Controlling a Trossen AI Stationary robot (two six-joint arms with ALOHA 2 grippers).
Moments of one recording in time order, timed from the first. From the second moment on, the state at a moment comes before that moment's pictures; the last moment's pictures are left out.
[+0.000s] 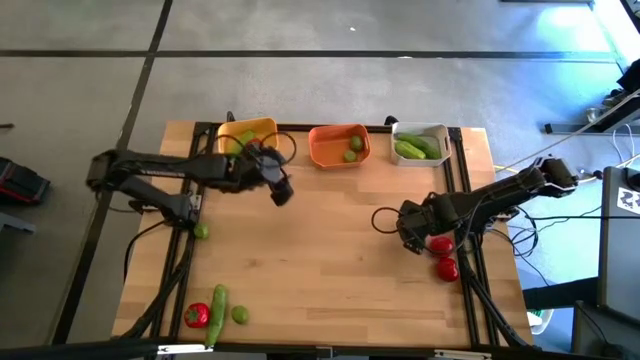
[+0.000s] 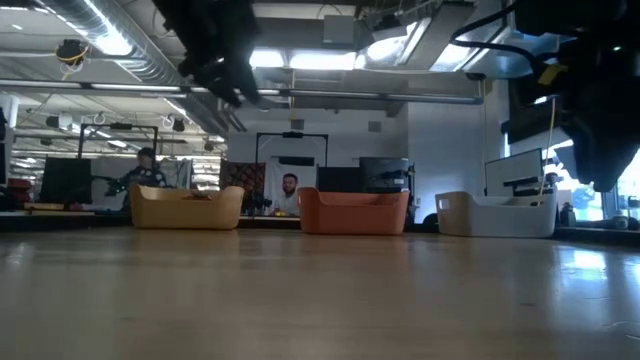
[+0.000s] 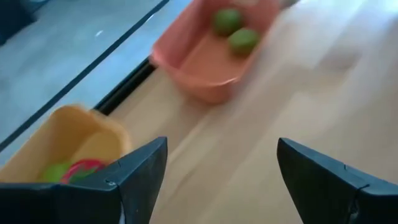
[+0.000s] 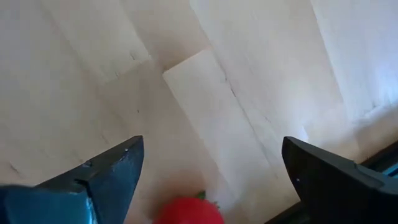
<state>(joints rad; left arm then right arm) 0.08 1.29 1.05 -0.66 -0.56 -0.40 0.30 1.26 0.82 -1.11 0.17 0.80</state>
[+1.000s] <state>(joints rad) 0.55 1.33 1.05 -0.77 -0.50 -0.29 0.18 1.26 0.82 -0.91 0.38 0.52</state>
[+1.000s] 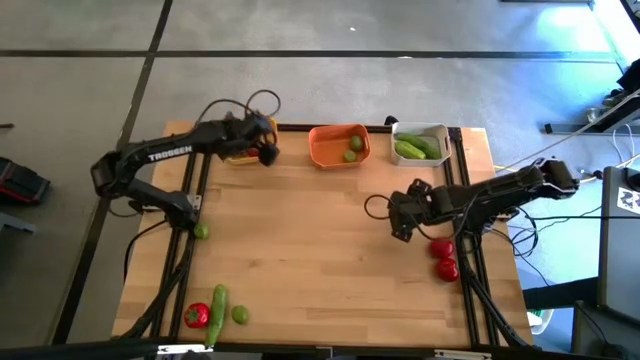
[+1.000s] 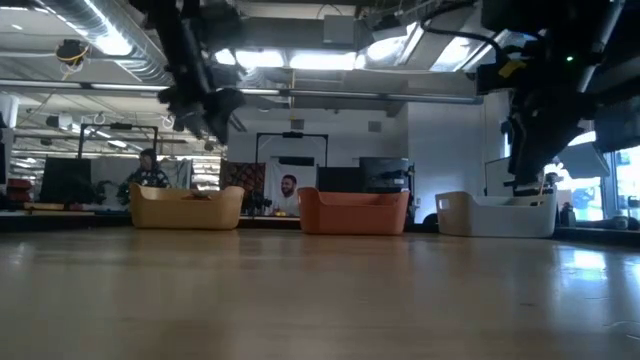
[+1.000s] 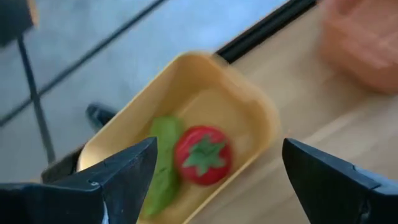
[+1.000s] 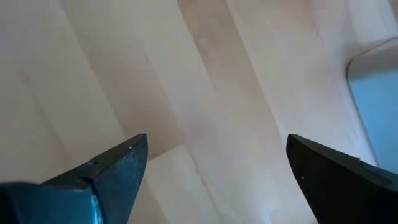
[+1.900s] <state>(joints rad) 0.77 1.57 0.96 -0.82 -0.42 -0.21 0.10 1.26 0.82 -0.91 0.37 0.41</state>
